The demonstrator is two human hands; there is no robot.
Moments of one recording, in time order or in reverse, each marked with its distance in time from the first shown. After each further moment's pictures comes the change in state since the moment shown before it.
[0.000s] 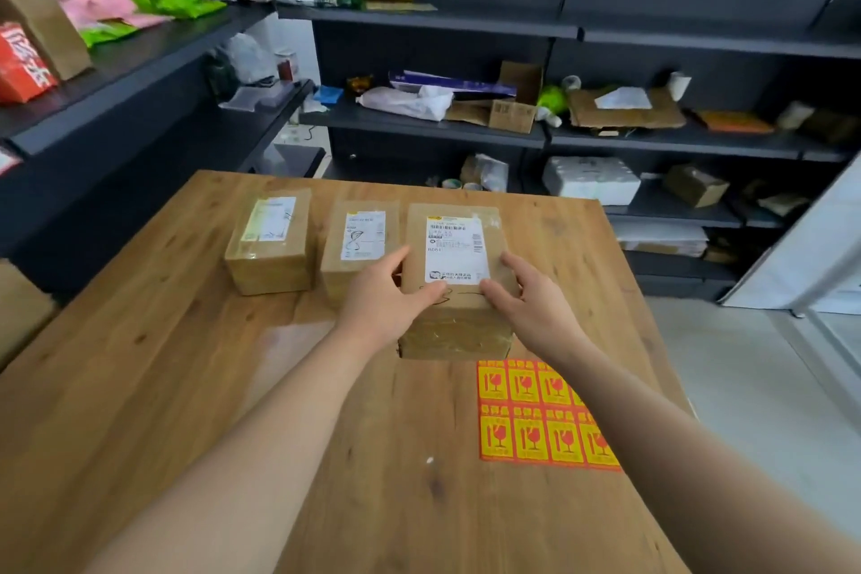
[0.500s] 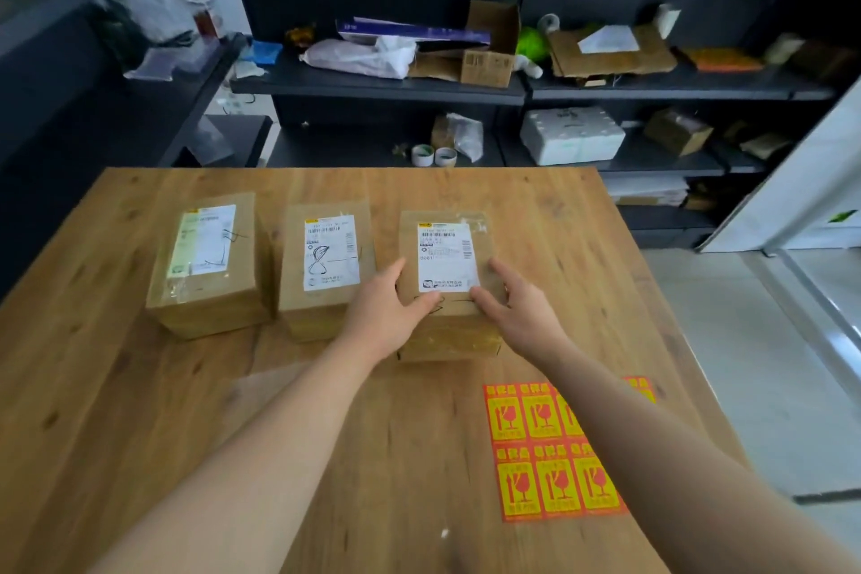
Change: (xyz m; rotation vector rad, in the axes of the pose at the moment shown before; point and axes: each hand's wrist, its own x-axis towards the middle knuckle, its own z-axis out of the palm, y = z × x) left_hand 0.116 -0.059 0.043 0.200 -0.193 -0.079; right_hand 0.100 0.055 0.053 -0.036 -0.017 0.174
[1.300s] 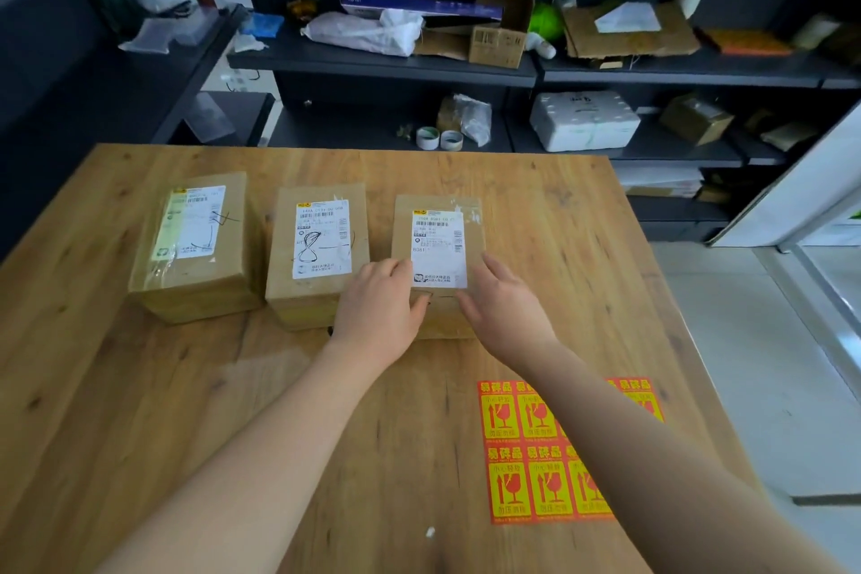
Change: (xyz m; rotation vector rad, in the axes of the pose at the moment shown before) left_hand -0.004 0.005 0.012 0.555 0.085 0.242; right_hand 0.004 -0.002 0.012 -0.433 -0.033 -0.279
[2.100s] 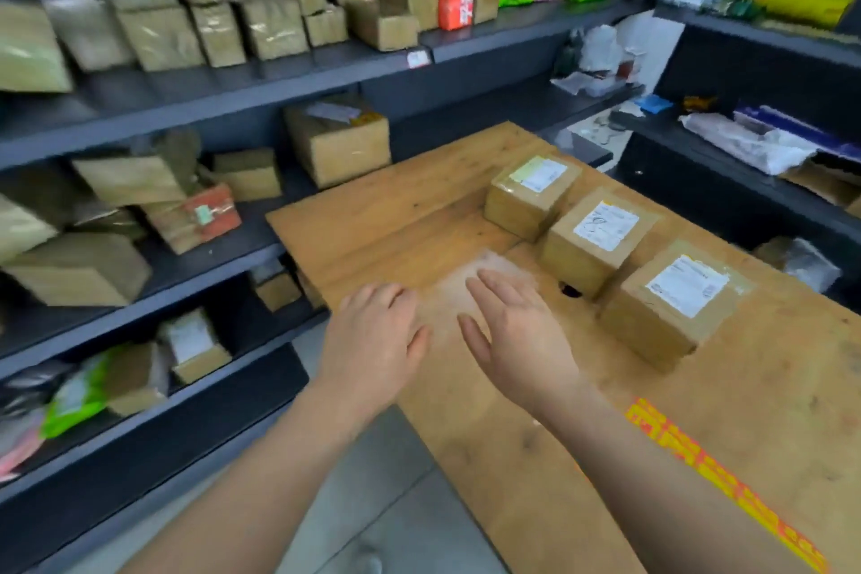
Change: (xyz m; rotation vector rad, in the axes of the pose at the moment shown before) left_hand -0.361 0.079 -0.089 0.239 0.392 -0.754; right_hand -0.205 -0.156 -0.036 0.054 -0.085 -1.047
